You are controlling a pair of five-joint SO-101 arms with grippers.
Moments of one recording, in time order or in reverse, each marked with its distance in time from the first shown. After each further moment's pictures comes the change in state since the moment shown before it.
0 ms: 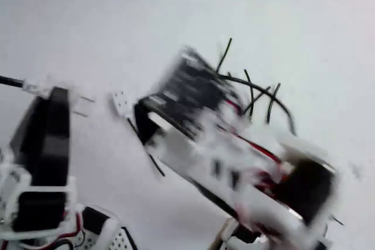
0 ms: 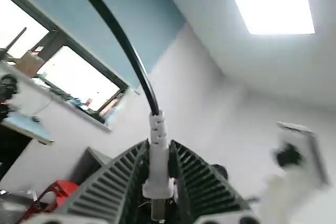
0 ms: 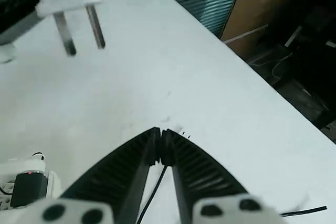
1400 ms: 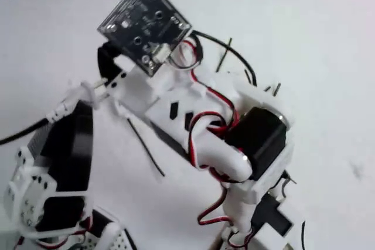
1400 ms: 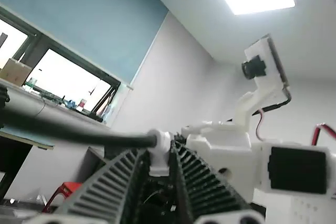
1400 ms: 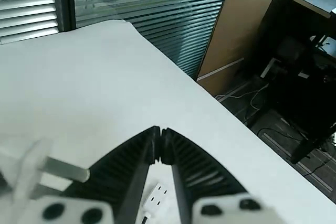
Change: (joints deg) left arm 4.4 -7.2 9.6 -0.6 -7.6; right arm 4.1 23.4 -33.2 -1.8 0.3
